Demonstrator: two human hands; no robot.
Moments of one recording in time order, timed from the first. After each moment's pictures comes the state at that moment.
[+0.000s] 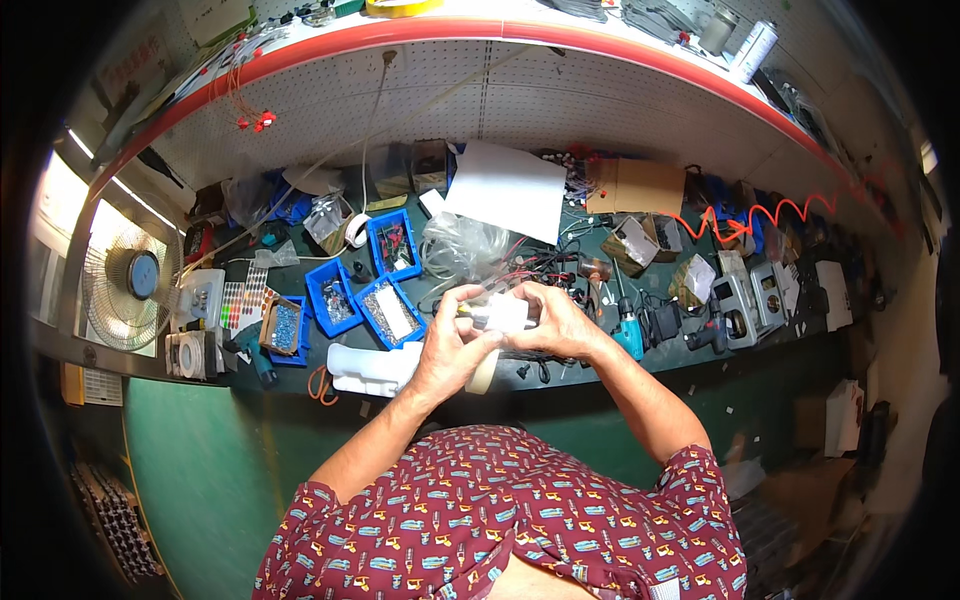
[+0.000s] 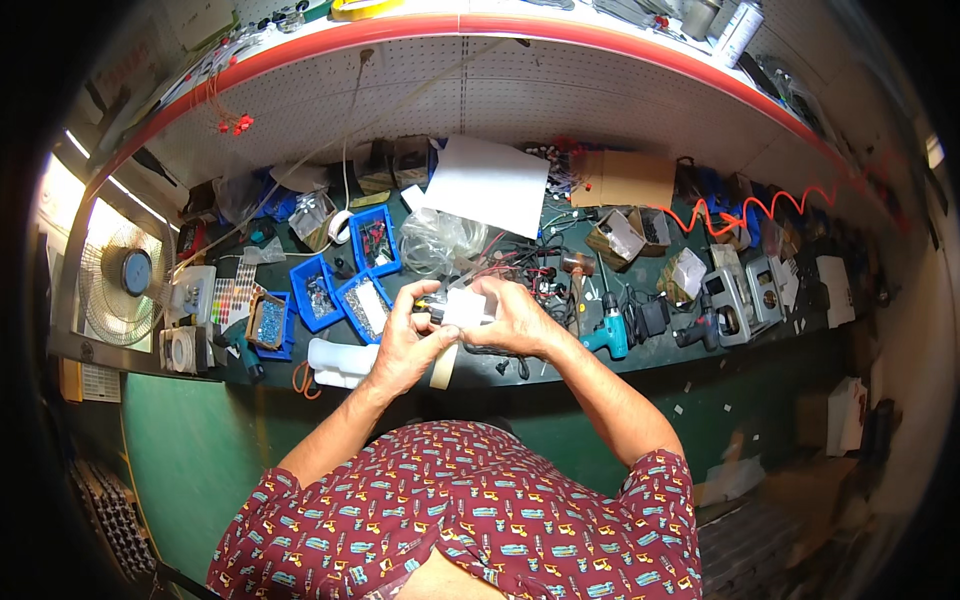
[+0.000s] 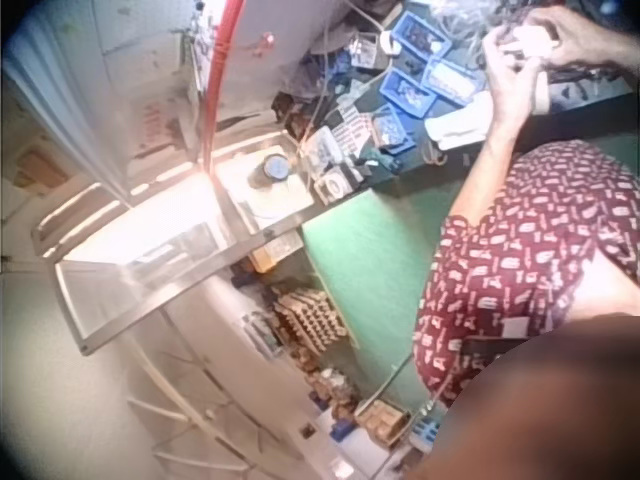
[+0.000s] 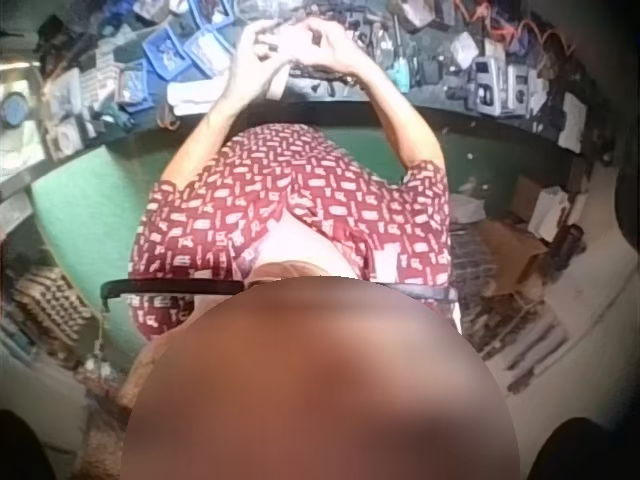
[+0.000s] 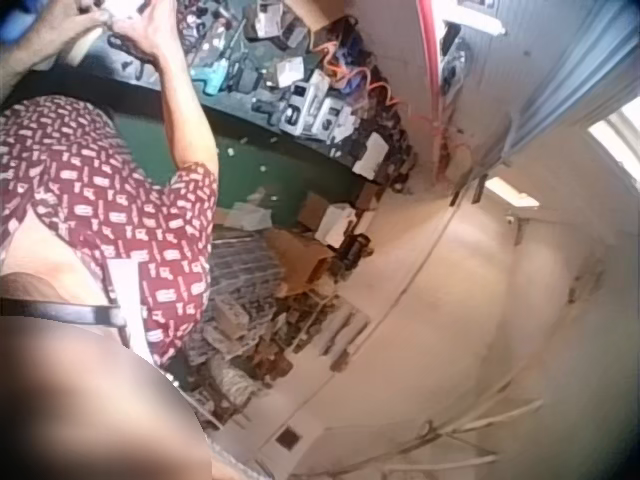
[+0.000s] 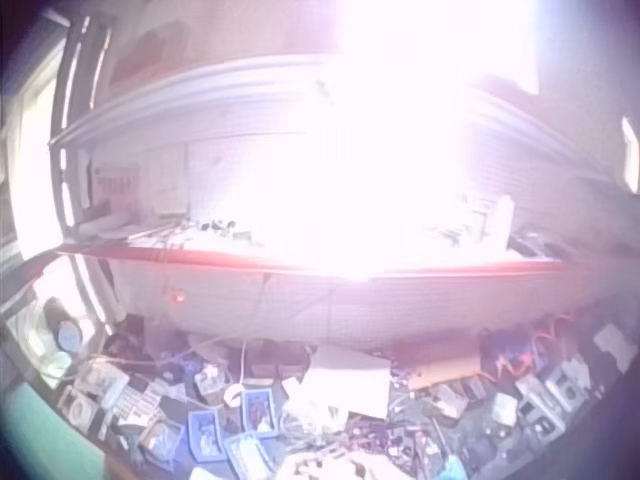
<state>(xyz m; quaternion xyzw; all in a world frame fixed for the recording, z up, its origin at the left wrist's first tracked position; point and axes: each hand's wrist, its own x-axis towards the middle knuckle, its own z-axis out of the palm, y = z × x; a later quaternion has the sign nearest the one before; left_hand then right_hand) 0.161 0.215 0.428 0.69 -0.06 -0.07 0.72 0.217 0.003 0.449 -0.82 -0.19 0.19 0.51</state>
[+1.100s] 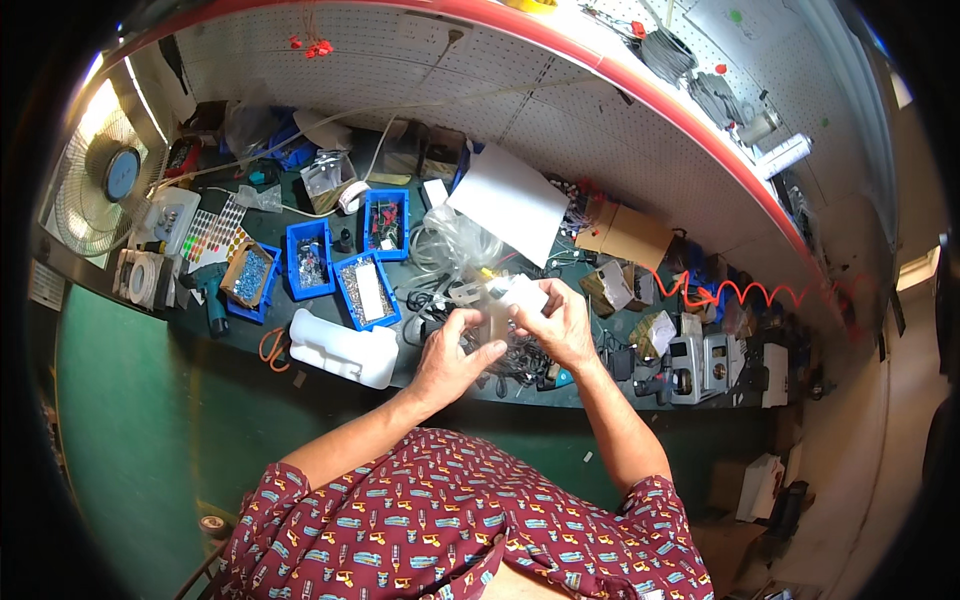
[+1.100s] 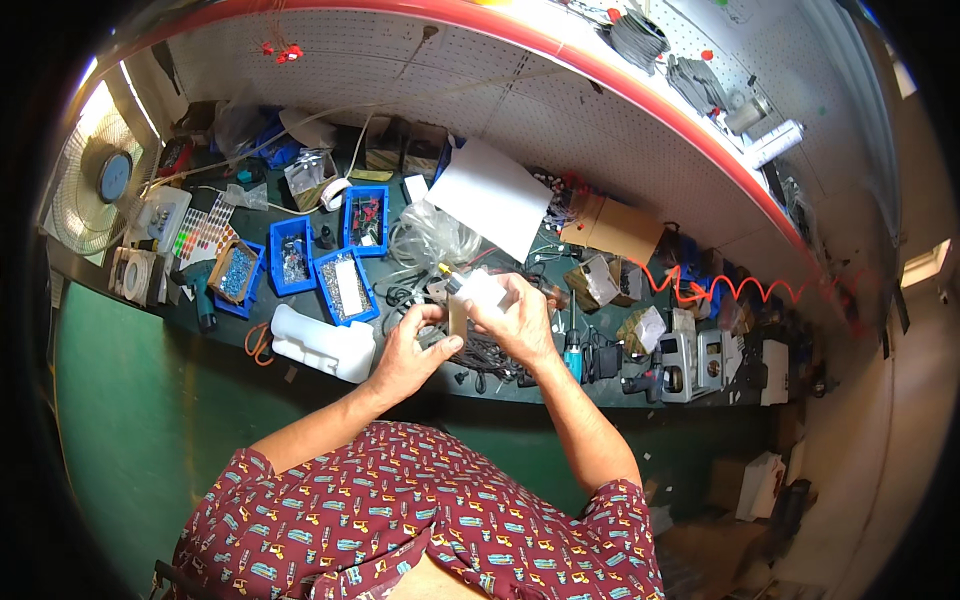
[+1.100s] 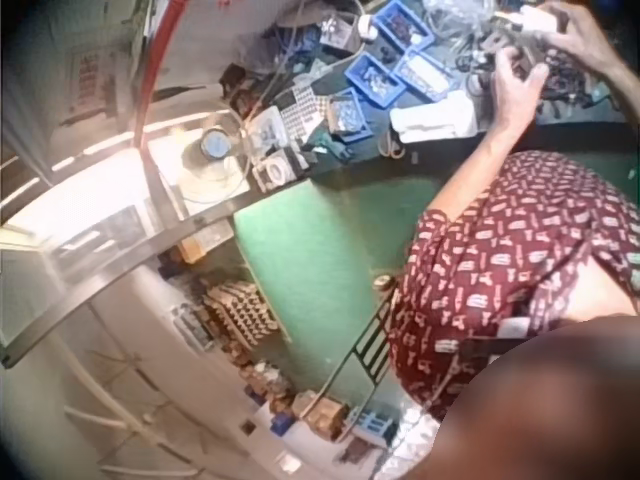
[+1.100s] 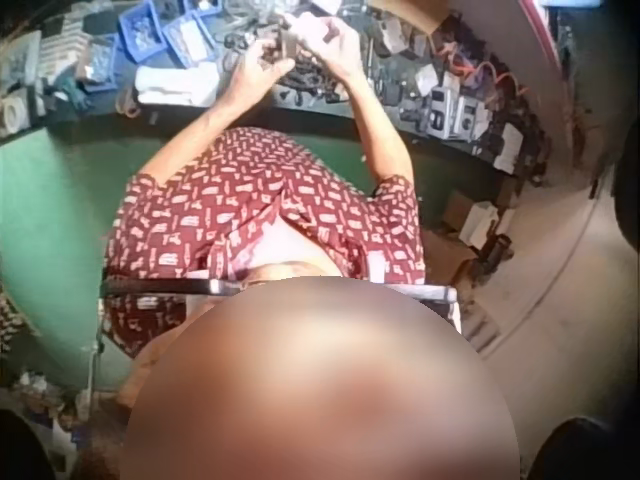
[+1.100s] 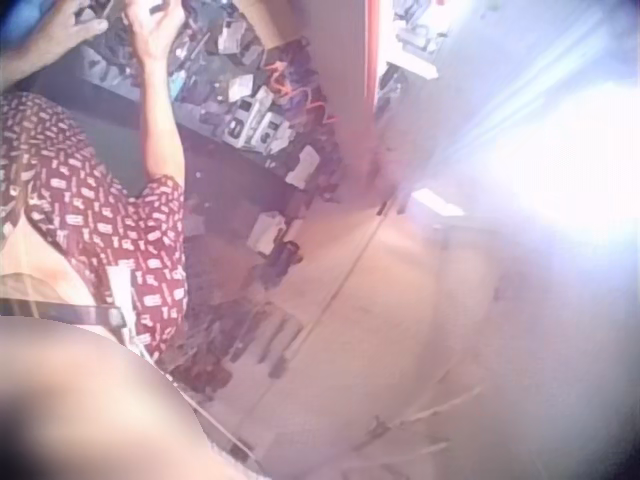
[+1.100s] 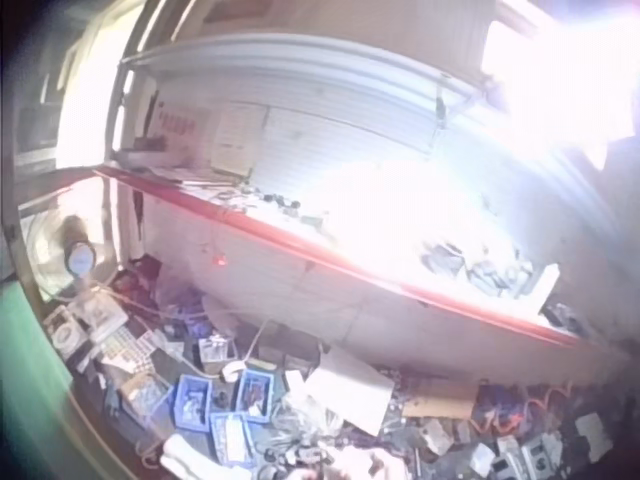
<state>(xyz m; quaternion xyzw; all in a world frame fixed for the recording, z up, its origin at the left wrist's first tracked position) 0.148 0.209 0.395 0.73 -0.03 0.01 0.68 0.232 0.025 0.463 -0.80 -0.08 0.14 0.58</state>
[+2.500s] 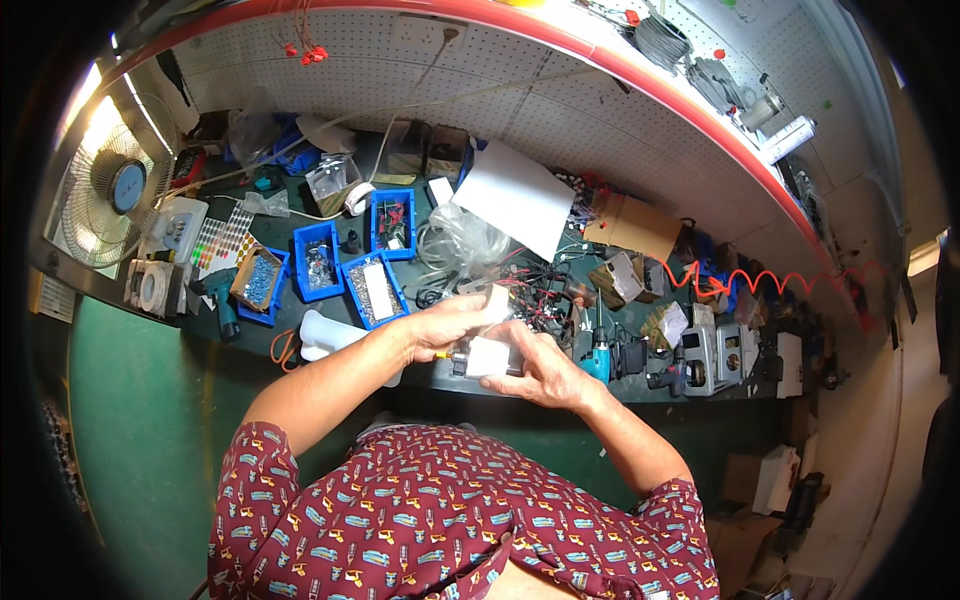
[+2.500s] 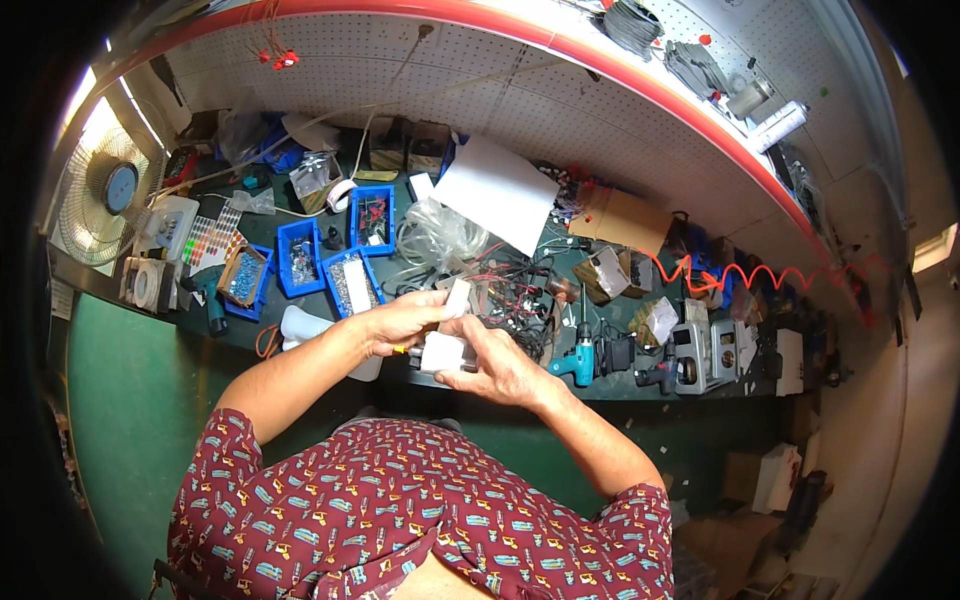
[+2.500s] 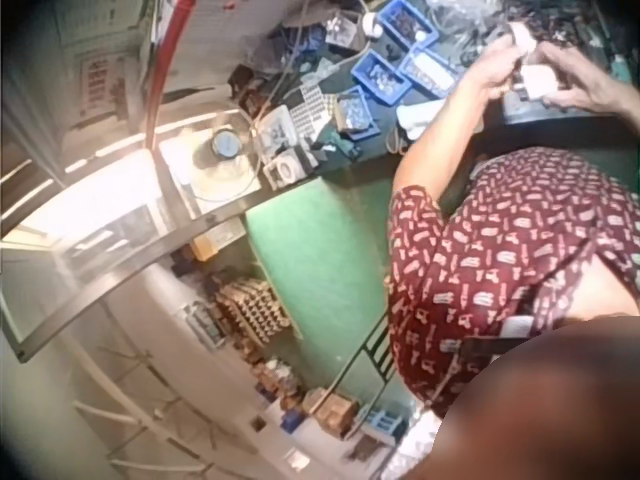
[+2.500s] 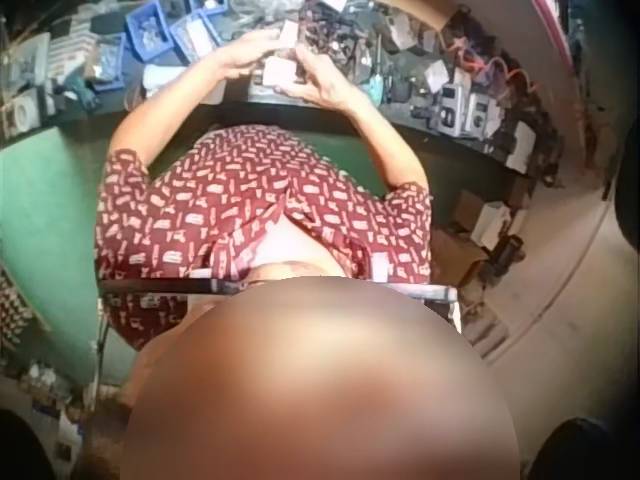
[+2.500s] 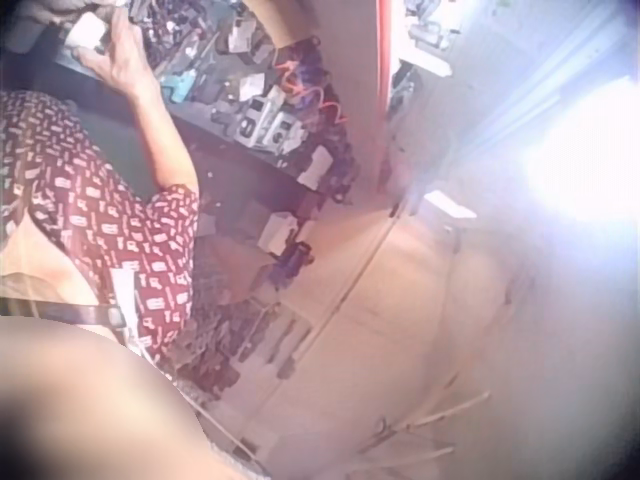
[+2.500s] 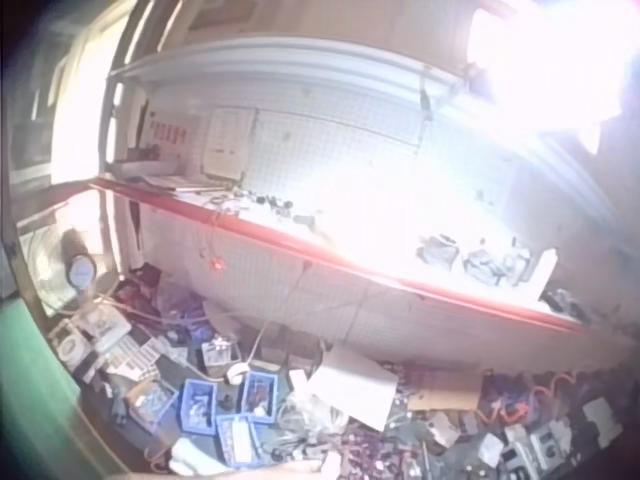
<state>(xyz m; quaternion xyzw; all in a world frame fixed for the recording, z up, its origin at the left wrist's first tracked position) 0.209 0.242 0.390 0.43 -0.01 -0.41 0.80 0.181 0.039 0.500 -0.81 -0.29 0.29 0.42</state>
